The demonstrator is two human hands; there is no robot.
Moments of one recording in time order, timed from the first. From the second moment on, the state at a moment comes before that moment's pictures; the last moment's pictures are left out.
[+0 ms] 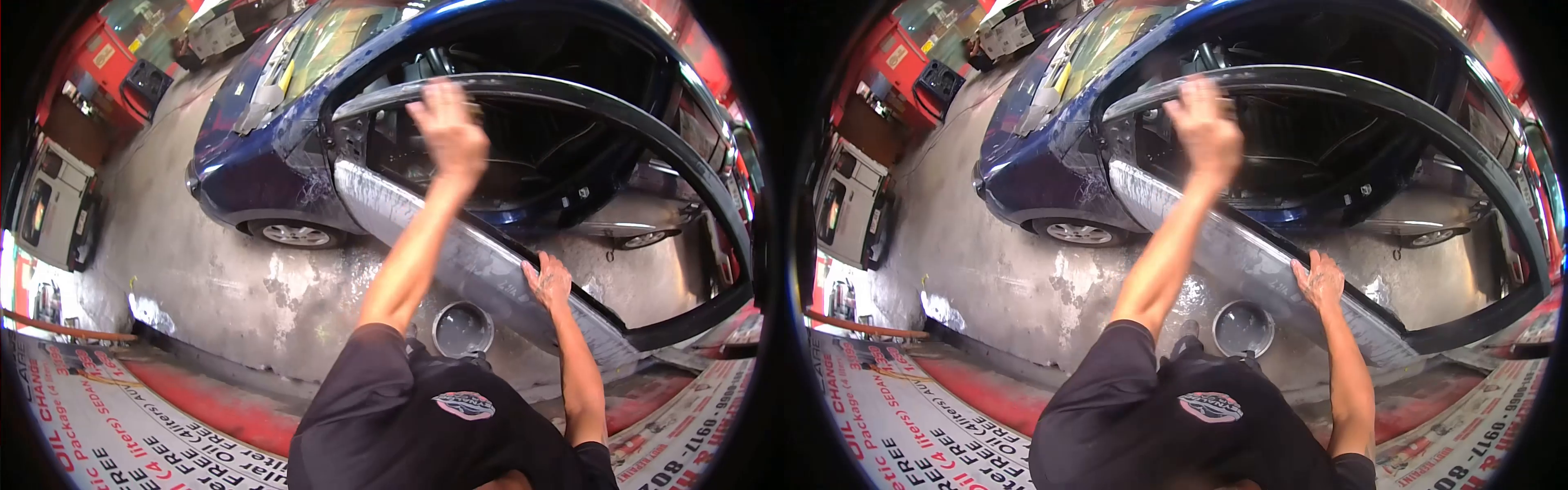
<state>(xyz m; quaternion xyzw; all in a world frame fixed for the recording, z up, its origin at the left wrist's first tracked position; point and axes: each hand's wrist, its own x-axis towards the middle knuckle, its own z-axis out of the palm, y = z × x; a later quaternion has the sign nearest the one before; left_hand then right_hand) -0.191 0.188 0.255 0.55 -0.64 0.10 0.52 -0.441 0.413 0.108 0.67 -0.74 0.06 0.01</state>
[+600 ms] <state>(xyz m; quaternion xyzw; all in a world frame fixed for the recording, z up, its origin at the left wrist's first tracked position) -0.206 0.200 0.269 0.40 -0.73 0.10 0.54 -0.447 0.410 0.106 0.68 -0.73 0.08 0.01</state>
